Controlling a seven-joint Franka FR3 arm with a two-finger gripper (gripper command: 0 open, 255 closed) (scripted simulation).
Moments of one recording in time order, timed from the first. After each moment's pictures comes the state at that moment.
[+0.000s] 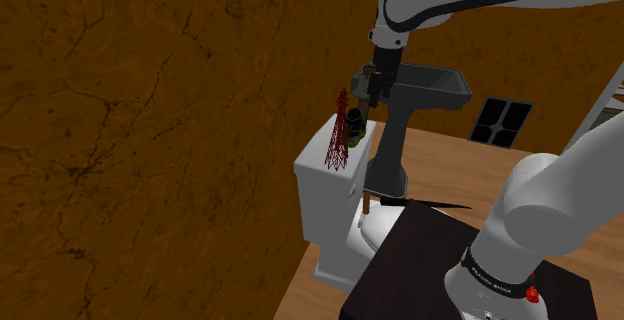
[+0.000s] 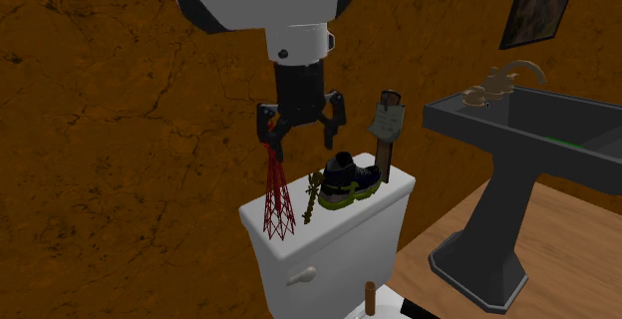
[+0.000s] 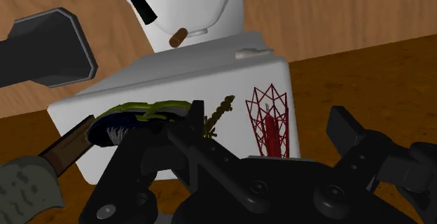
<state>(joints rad) -0.06 -0.42 -0.22 -2.24 -0.14 1.83 -0.25</state>
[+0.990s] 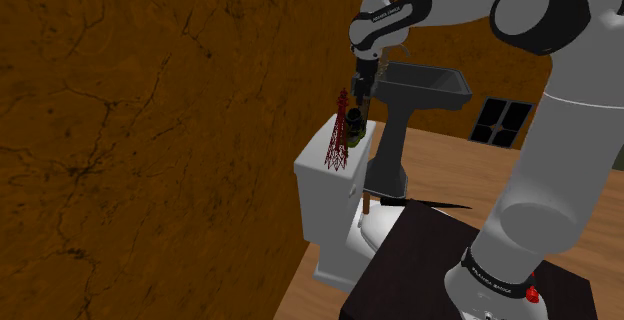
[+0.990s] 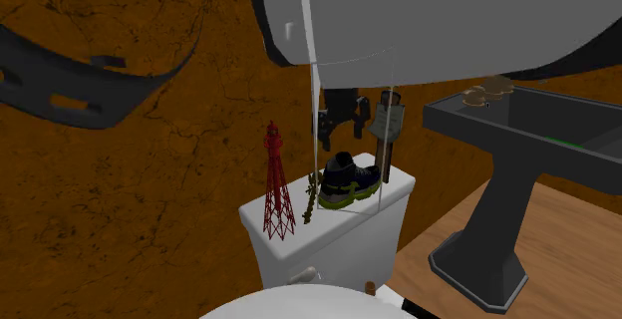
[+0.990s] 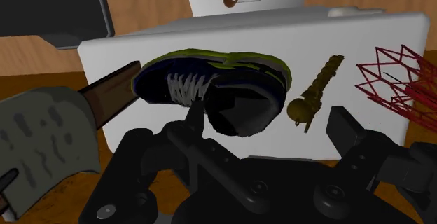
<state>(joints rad) -0.11 0.11 -0.37 -1.86 -0.05 2.00 -0.62</state>
